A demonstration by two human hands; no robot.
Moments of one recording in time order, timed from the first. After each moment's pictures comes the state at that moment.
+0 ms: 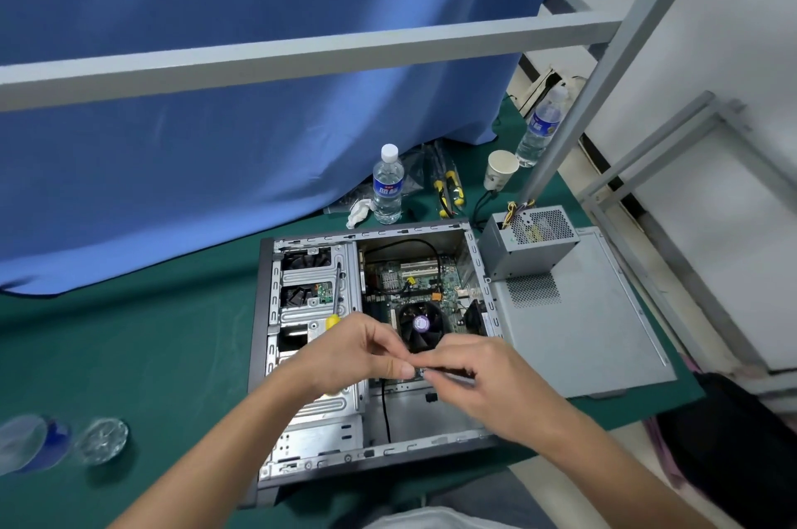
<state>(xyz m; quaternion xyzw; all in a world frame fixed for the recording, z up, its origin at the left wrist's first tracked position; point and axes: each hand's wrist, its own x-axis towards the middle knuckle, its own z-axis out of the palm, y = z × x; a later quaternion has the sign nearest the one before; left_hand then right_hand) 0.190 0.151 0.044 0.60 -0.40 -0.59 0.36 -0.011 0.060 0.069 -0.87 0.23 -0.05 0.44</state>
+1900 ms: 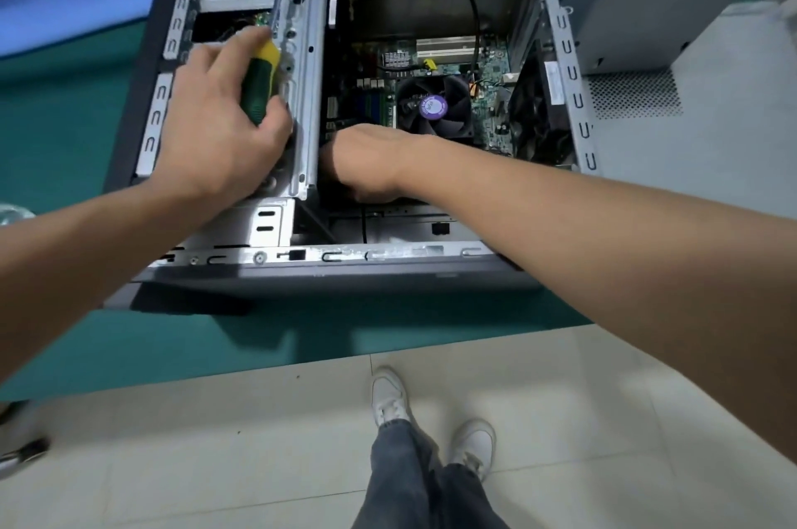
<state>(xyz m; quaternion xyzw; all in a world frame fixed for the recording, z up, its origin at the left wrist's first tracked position) 0.196 0.191 -0.114 0.88 -0.40 -0.02 0.25 0.098 0.051 -0.146 -0.98 -0.06 0.17 0.11</state>
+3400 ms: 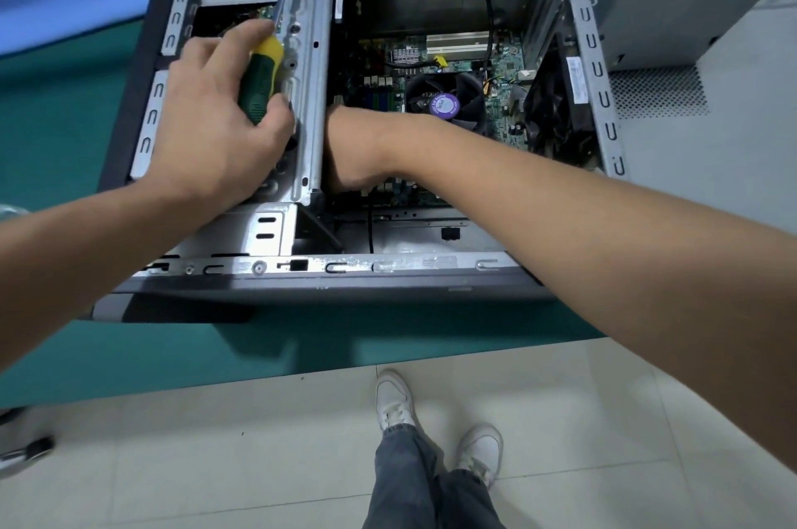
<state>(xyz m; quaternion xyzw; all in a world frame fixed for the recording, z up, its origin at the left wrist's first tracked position) 0.193 0.193 -0.108 0.88 -0.39 -0.04 0.25 0.123 0.057 -0.143 -0.96 -0.04 0.17 0.21</state>
